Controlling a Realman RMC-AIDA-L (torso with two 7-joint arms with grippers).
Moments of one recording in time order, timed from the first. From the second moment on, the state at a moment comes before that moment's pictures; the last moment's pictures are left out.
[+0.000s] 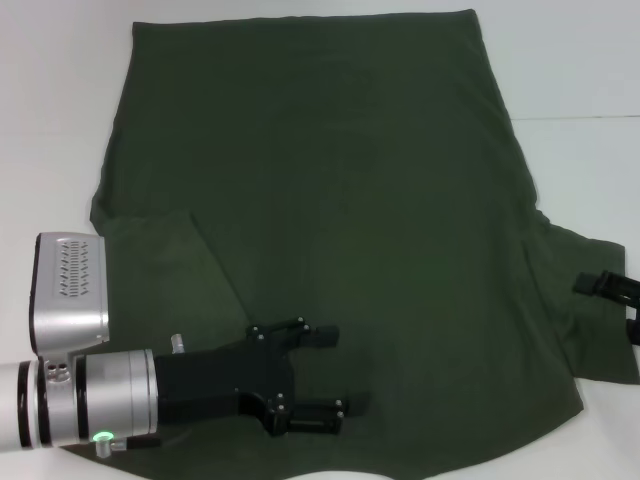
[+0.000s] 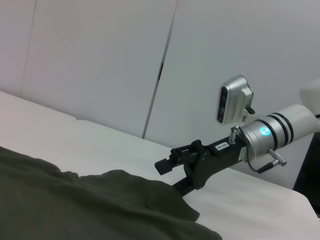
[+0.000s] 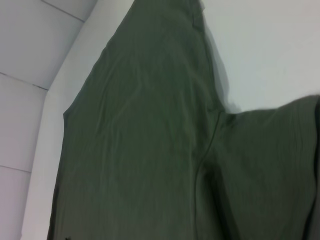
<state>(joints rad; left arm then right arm) -0.53 -2.17 0.79 0.44 1.94 1.53 -1.14 0.37 2.02 -0.44 -0.59 -2.11 -1.33 2.28</state>
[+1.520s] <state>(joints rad) -0.54 -2.17 0.79 0.44 1.94 1.52 -1.15 0.35 2.02 -0.31 -0.53 -2.09 -1.34 2.20</state>
